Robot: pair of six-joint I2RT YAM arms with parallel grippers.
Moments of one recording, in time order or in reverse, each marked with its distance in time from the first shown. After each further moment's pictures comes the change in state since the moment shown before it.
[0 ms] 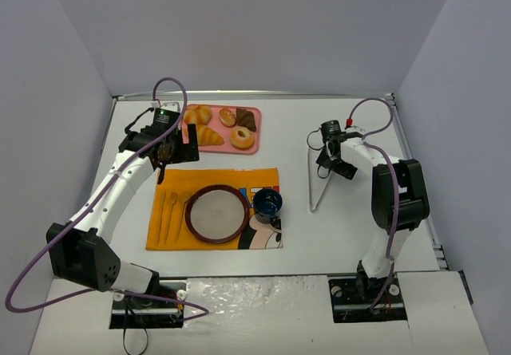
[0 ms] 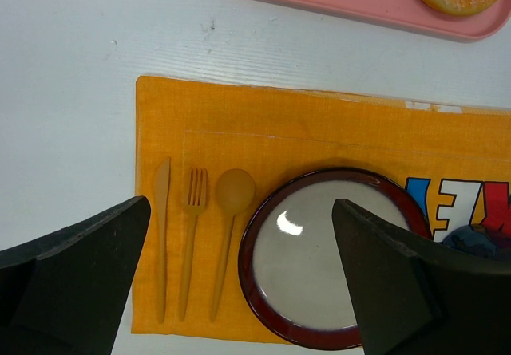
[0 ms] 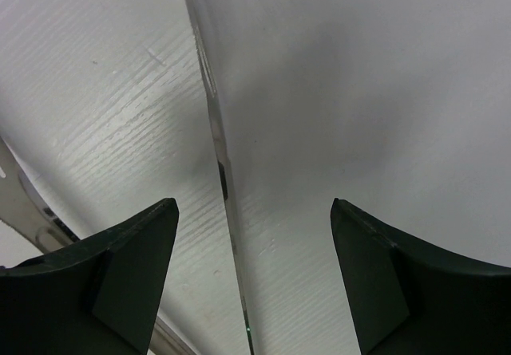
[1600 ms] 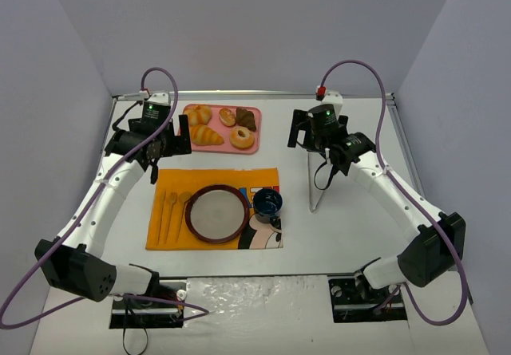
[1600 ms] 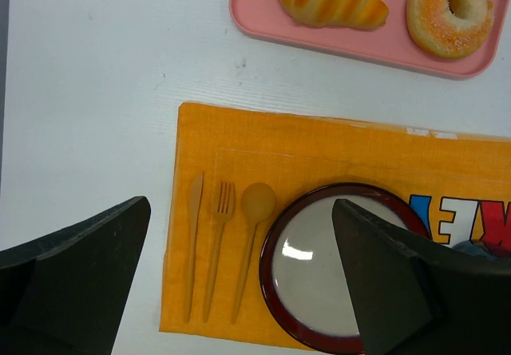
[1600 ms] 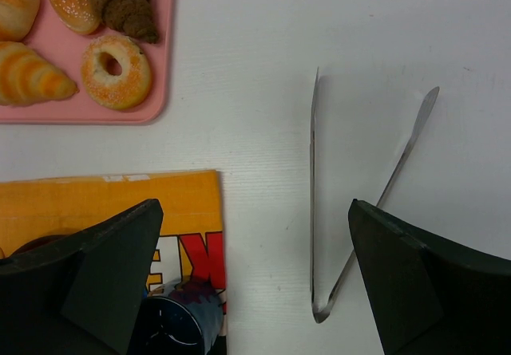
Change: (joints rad) left arm 0.001 -0.064 0.090 -0.056 -0.080 0.041; right arm 0.285 -0.416 0.094 0.050 -0.111 -0.295
